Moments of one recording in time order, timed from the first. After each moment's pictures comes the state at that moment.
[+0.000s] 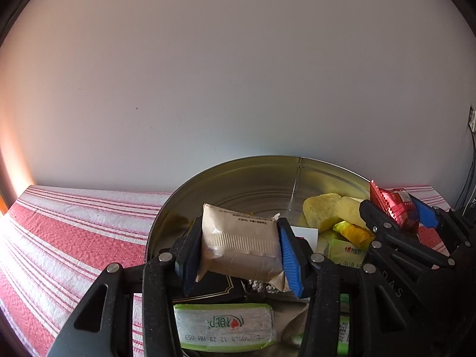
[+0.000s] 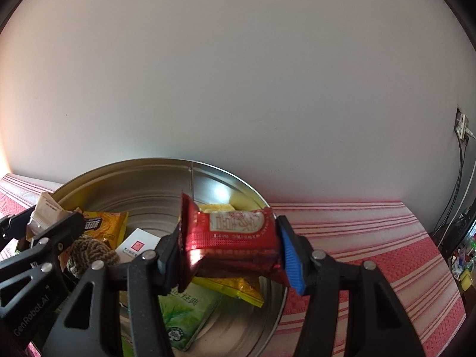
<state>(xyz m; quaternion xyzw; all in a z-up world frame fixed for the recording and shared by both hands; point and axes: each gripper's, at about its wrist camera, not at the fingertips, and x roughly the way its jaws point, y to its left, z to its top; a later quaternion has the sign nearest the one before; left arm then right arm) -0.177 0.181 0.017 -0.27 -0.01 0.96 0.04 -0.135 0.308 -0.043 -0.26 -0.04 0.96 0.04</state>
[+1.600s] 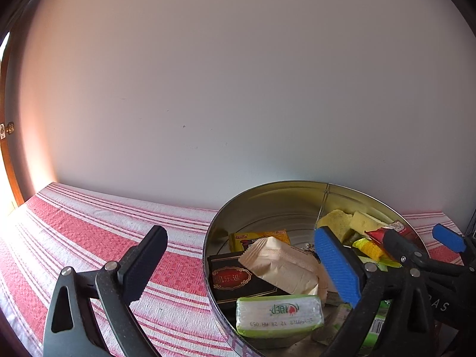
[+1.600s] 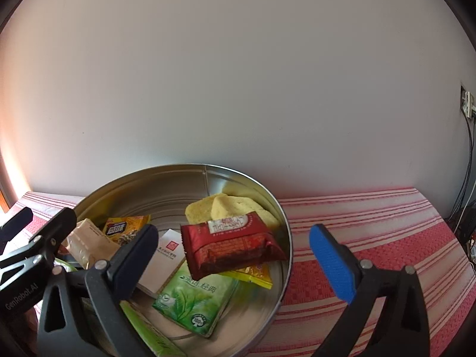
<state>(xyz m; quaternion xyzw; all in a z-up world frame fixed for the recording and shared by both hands) -0.143 0.162 0.022 -0.21 -0.03 0.98 -0.01 -0.119 0.317 -0.041 -0.26 0.02 0.97 0.00</state>
